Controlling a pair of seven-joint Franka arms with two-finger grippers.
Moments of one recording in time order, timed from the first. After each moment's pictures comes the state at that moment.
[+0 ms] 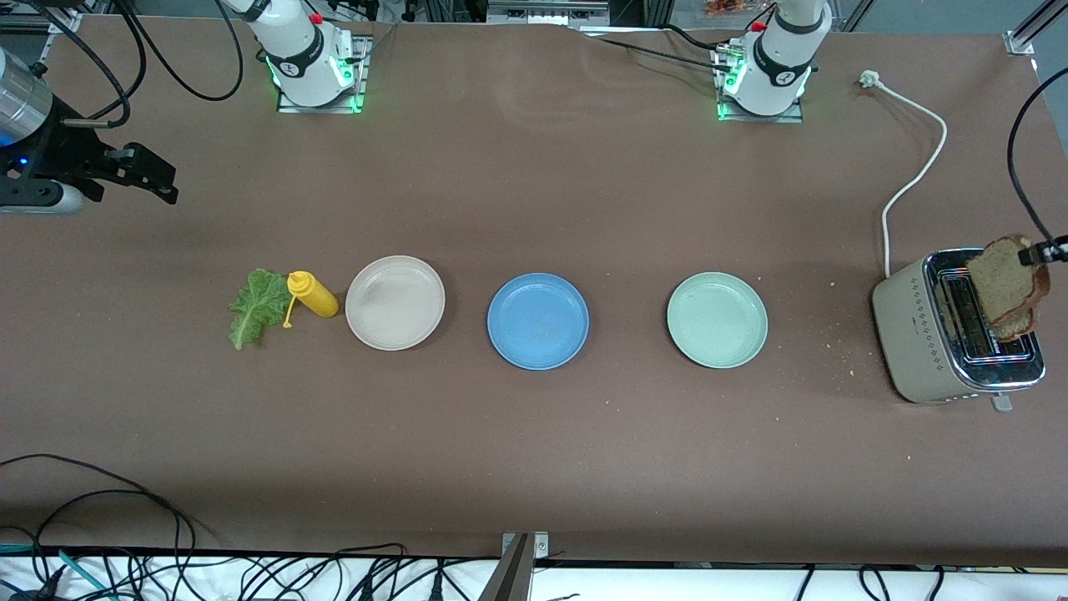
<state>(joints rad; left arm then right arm) 0.34 0.28 -0.03 -1.46 0.06 1.53 0.09 0.08 -0.03 0.00 -1.64 -0.03 1.60 0.08</state>
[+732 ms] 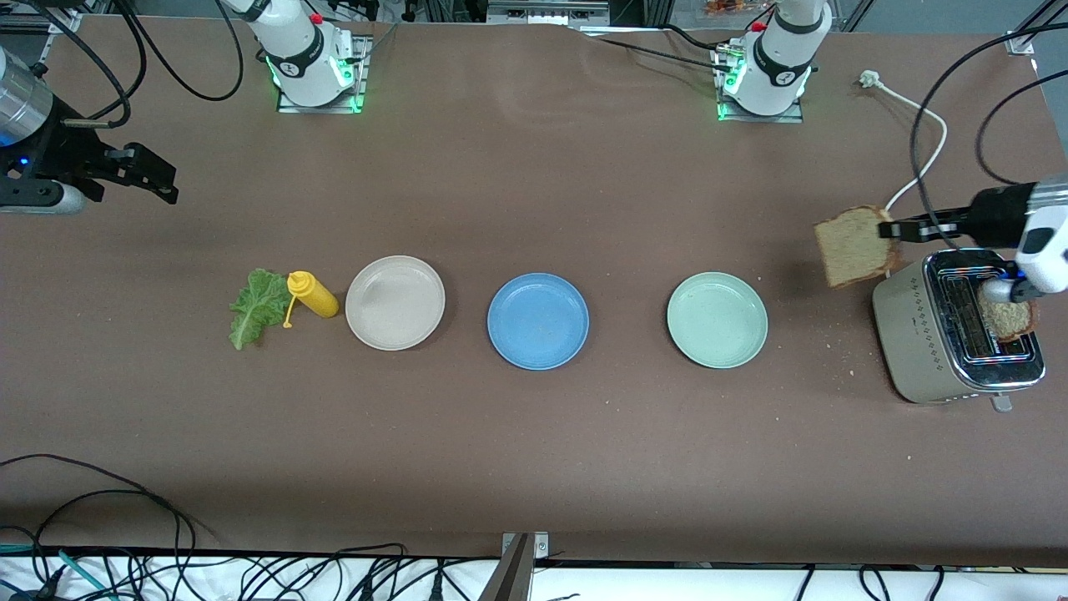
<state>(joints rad) 0.33 0.21 -0.17 -1.62 -0.38 1.42 -0.15 0.08 -0.03 0.00 -1.64 -0.03 1.60 0.08</state>
